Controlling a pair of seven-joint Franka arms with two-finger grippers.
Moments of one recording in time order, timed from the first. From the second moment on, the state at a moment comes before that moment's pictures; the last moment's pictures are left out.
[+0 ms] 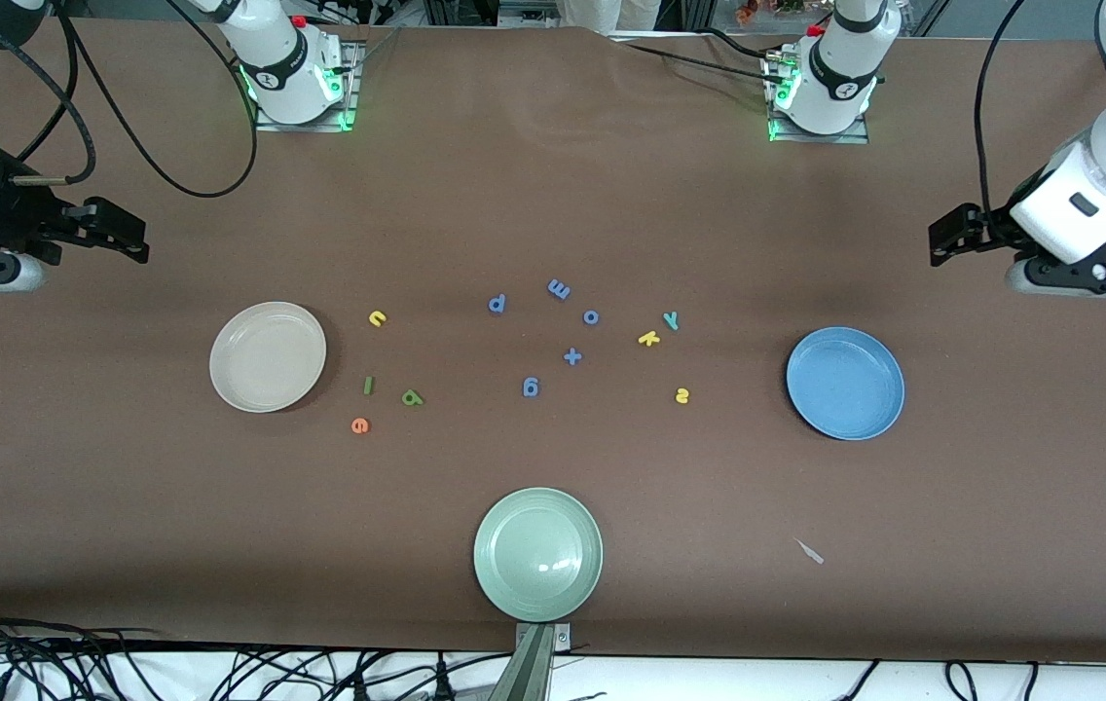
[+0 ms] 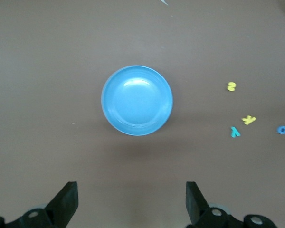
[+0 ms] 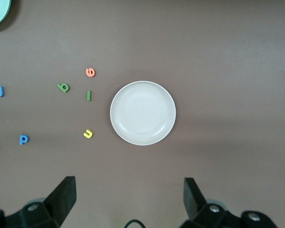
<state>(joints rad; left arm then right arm) -0.02 0.06 -0.07 -1.63 0.00 1.59 -0.03 0.07 0.12 0.02 -1.45 -0.02 1.51 0.05</state>
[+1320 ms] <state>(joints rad) -0.34 0.62 -0.10 -1.58 -0.03 2.04 -0.12 0.07 0.28 0.03 -1.46 -0.01 1.52 0.05</state>
